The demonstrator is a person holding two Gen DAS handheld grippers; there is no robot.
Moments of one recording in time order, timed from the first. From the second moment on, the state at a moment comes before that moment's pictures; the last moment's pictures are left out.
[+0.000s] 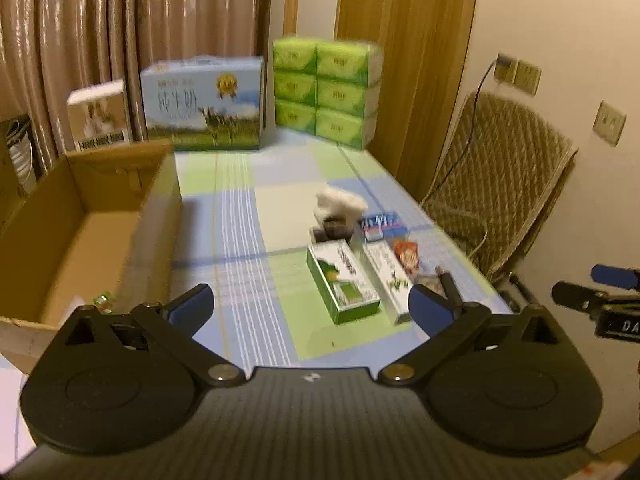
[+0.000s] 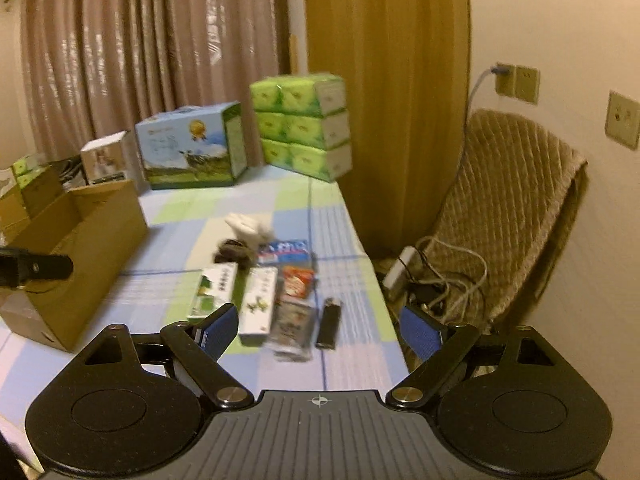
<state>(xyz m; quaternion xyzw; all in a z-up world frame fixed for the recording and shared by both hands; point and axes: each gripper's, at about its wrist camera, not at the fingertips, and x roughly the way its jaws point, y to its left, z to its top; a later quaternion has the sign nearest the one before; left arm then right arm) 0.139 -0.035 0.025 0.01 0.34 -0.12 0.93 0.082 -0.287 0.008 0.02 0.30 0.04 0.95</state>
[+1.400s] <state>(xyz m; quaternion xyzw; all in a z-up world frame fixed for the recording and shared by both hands) 0.287 -0.112 -0.121 0.09 0.41 -0.13 0.90 0.233 -0.286 -0.130 0.01 0.40 0.03 0.92</state>
